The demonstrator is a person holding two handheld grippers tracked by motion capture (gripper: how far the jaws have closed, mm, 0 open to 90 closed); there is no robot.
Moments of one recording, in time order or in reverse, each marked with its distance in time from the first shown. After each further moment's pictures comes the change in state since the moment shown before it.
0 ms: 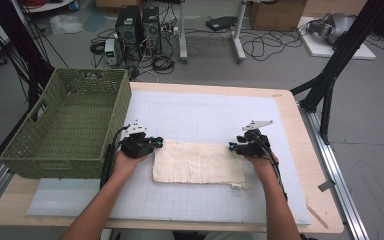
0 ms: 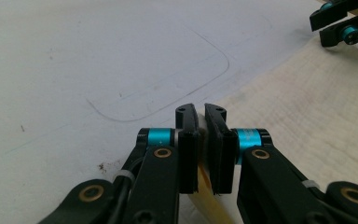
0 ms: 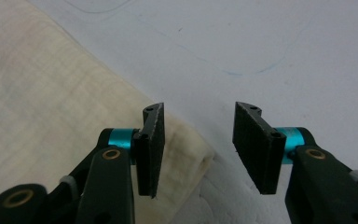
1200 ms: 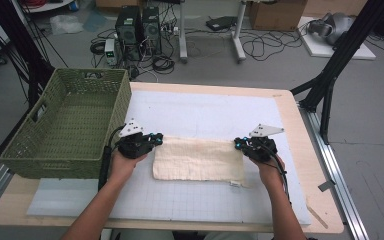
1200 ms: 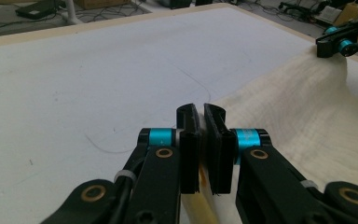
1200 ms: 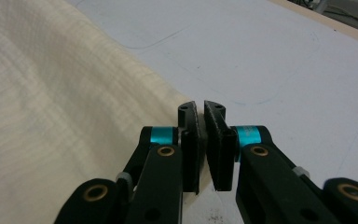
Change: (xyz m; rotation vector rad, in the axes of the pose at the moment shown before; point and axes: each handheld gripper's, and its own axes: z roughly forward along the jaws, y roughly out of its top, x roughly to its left) left arm -0.015 0.009 -0.019 -0.124 -0.010 0.040; right arm 0.017 -0.008 -0.037 -0.168 -0.007 -0.096
